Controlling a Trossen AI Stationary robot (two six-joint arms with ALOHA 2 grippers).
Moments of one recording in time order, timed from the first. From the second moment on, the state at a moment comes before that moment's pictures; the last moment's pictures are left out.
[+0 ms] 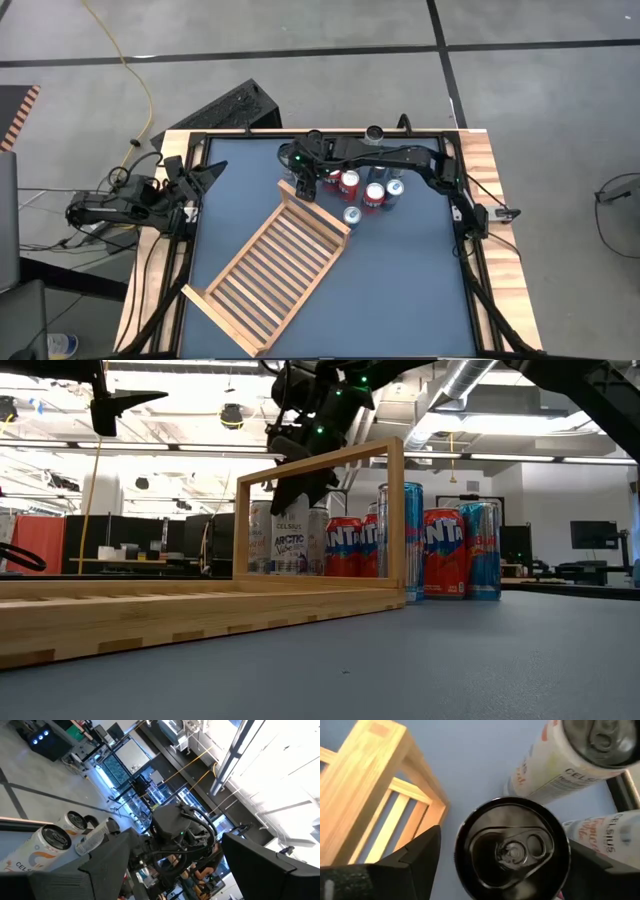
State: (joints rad) left arm -0.08 0.16 0.35 0.19 -0.61 -0.70; right arm -0.23 2.18 2.00 -0.83 0.10 0.00
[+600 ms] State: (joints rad) left arm -0.08 0.16 0.35 0.19 -0.61 -0.70; right arm -0.23 2.17 2.00 -0.85 0.13 0.00
